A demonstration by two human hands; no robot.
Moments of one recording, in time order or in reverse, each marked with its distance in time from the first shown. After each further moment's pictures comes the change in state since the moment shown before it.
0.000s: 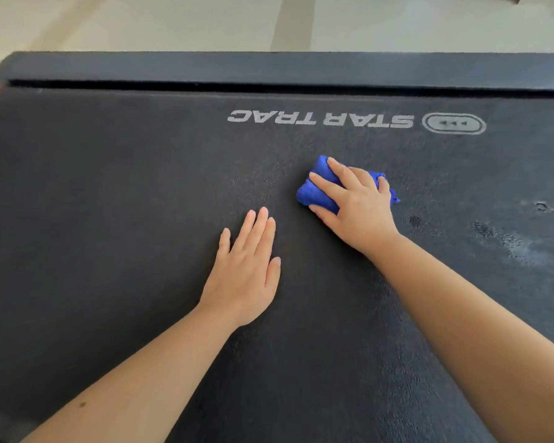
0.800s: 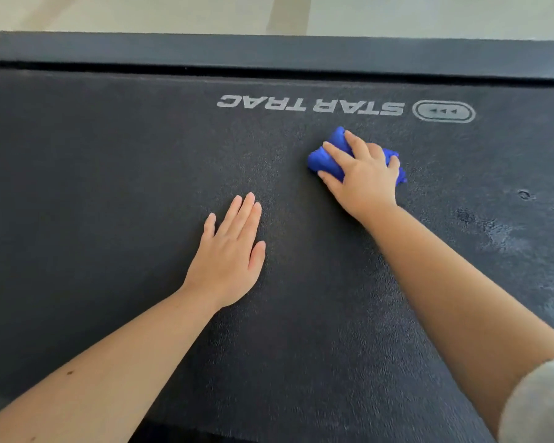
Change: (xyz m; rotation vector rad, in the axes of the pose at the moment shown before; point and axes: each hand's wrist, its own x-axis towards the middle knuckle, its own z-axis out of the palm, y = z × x) left_hand 0.003 -0.001 0.001 0.036 0.001 -0.008; right_hand 0.012 0.022 -0.012 -0.073 -0.112 0.214
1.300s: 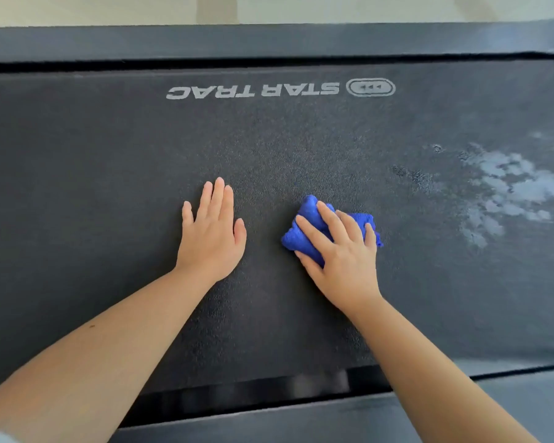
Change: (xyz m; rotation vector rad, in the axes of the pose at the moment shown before) left_hand -0.004 0.004 -0.005 -0.018 -0.030 -0.013; right_hand -0.176 -0.037 -0.009 -0.012 0.092 0.050
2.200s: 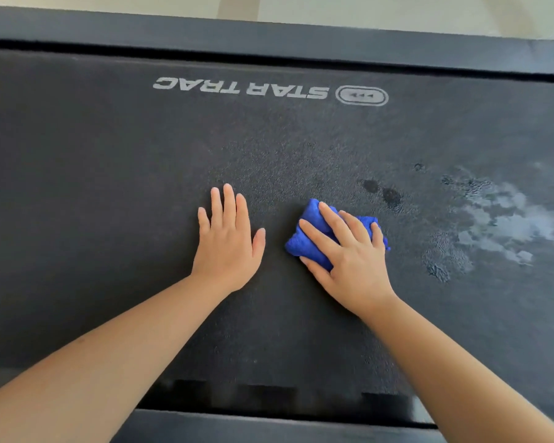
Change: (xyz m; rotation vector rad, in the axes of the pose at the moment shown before) left_hand 0.000 0.109 0.007 0.024 0.005 -0.118; right_hand 0.011 0.104 -0.017 0.023 -0.008 -0.246
